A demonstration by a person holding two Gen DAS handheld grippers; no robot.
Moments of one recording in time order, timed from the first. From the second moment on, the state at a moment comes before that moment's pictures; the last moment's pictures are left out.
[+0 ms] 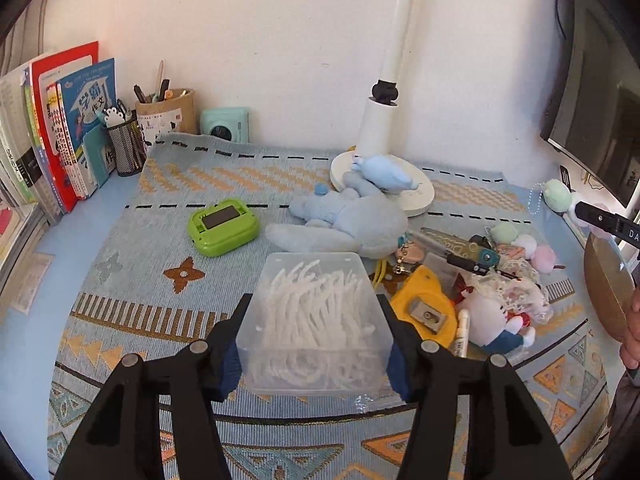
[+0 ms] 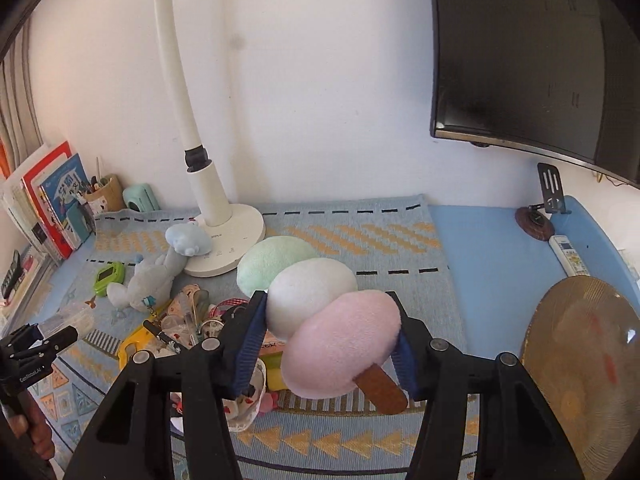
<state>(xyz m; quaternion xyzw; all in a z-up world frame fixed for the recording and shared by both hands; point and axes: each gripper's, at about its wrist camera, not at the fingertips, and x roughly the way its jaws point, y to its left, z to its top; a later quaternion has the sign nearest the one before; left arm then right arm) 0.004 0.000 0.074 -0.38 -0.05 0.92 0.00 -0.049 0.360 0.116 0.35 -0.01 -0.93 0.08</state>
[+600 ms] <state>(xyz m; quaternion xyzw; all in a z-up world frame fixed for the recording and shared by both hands) -0.004 0.227 0.186 -0.27 0.05 0.93 0.25 0.070 0.536 0.166 0.27 -0.14 -0.95 -0.09</state>
